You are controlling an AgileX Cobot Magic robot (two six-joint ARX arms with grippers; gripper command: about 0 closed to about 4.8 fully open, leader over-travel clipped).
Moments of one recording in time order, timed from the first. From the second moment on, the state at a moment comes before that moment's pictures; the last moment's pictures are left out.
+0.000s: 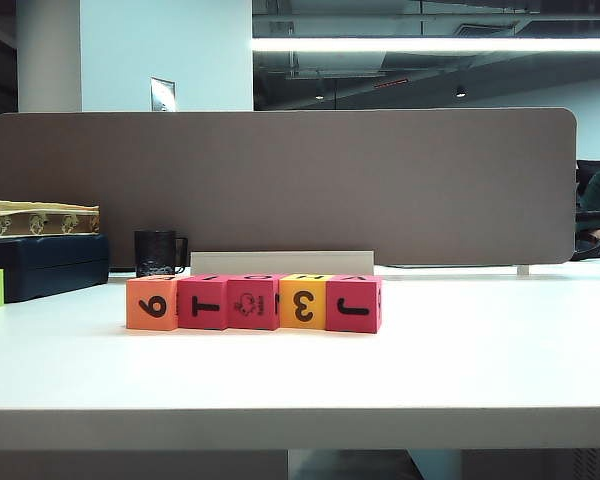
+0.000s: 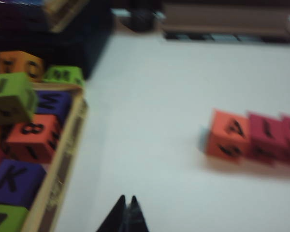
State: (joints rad) left arm -0.35 0.40 0.44 -0.36 -0.37 -0.13; right arm 0.58 0.34 0.46 -0.60 0.18 0.19
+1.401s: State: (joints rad) left arm 0.05 0.00 0.01 -0.17 0.04 0.02; right arm 0.59 0.34 0.46 -0.60 0.18 0.19
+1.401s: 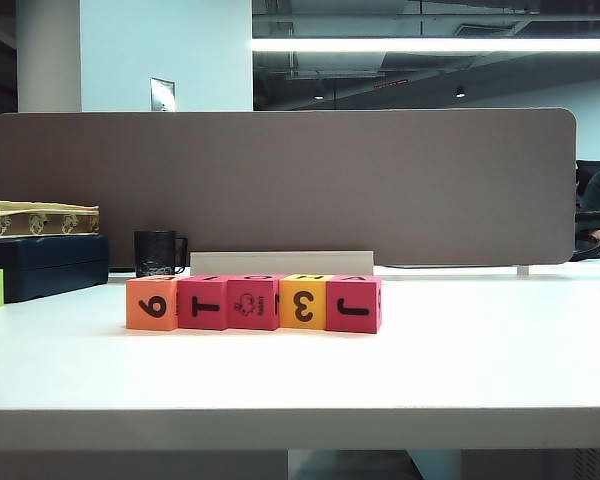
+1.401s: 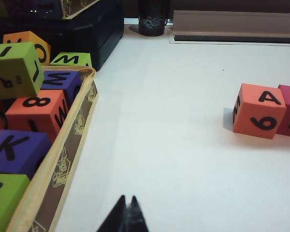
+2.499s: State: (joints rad) left arm 0.05 0.00 0.01 -0.17 0.04 0.03; right arm 0.17 0.24 0.31 -0.22 0.06 0.14
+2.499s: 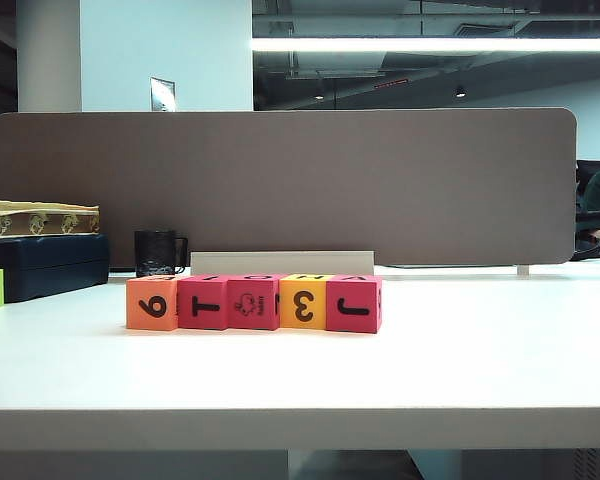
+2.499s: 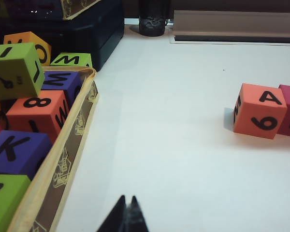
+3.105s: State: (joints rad) left arm 0.05 0.00 0.01 -0.17 0.04 0.03; right arm 0.04 0.01 0.01 -0.15 -0.02 0.16
